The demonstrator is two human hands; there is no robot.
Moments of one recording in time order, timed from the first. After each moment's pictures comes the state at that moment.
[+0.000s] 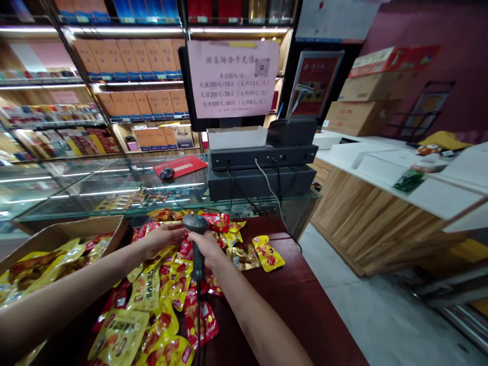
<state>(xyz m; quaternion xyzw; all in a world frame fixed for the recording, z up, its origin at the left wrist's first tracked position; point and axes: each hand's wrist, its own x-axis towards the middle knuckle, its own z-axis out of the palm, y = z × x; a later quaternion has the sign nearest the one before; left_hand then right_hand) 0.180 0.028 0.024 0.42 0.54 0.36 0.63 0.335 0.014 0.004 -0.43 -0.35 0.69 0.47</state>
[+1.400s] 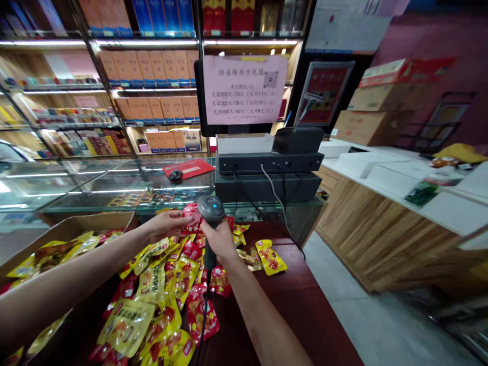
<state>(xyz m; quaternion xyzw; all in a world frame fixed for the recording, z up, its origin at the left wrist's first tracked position) 0.176 0.033 0.063 0.45 0.53 0.37 0.62 0.360 -0.002 0.055 -0.39 -0.51 0.50 0.58</state>
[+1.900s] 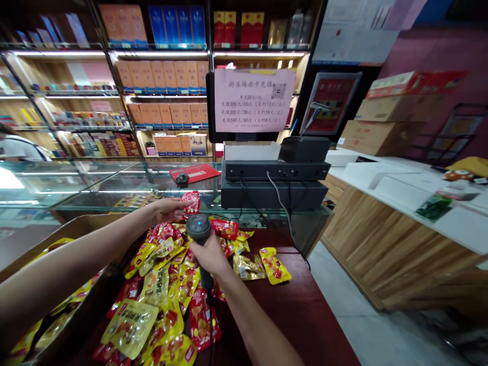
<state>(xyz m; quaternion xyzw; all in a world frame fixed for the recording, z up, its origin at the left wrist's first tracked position) 0.153 0.083 0.094 0.39 0.57 0.38 0.61 0.333 -0.017 0.037 -0.43 -0.53 0.61 0.40</state>
